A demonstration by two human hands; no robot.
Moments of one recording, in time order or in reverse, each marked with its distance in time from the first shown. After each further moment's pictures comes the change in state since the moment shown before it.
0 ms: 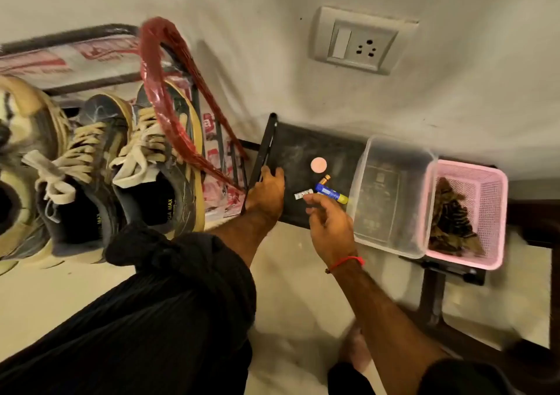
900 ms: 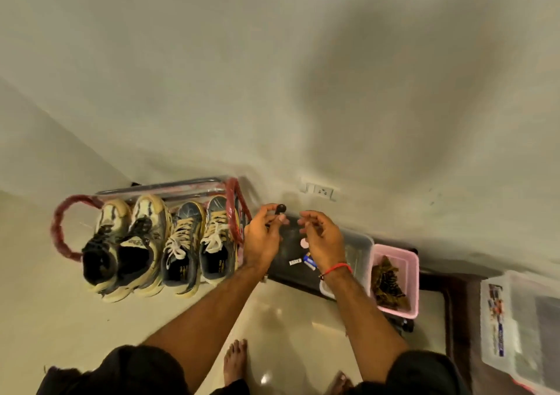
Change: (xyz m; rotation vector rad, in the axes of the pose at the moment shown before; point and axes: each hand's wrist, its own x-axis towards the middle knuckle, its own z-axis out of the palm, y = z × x) left_hand -0.194 0.048 -0.268 -1.162 0.451 0.021; right_hand -0.018 -0.266 -0.147 0.321 -0.038 0.003
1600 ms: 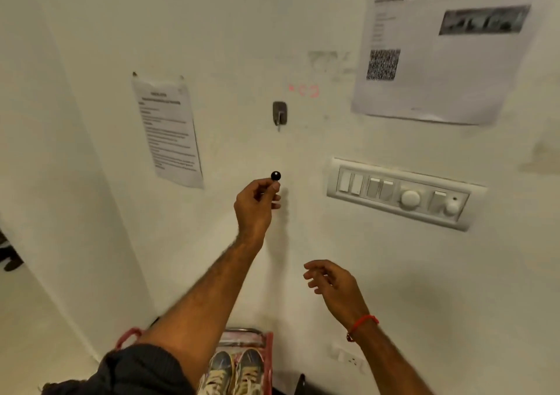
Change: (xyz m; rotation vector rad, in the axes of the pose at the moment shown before) left_hand 0.081 0.368 -0.198 -0.467 0.302 0.483; right_hand 0.002 -0.287 0.025 -0.112 -0.197 -0.434
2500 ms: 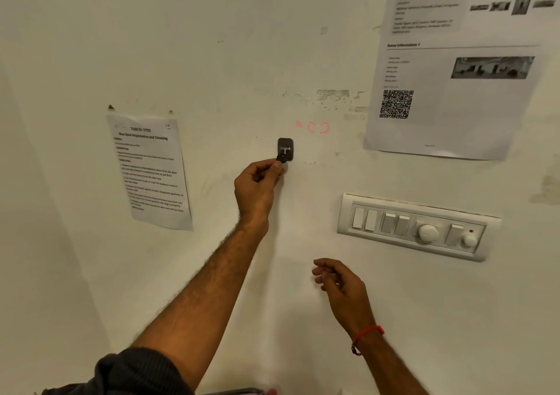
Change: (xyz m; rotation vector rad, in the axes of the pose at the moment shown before) left_hand 0.099 0.049 0.020 -0.279 -0.098 0.053; right_hand 0.060 -0.035 0.029 0.018 0.279 -0.158
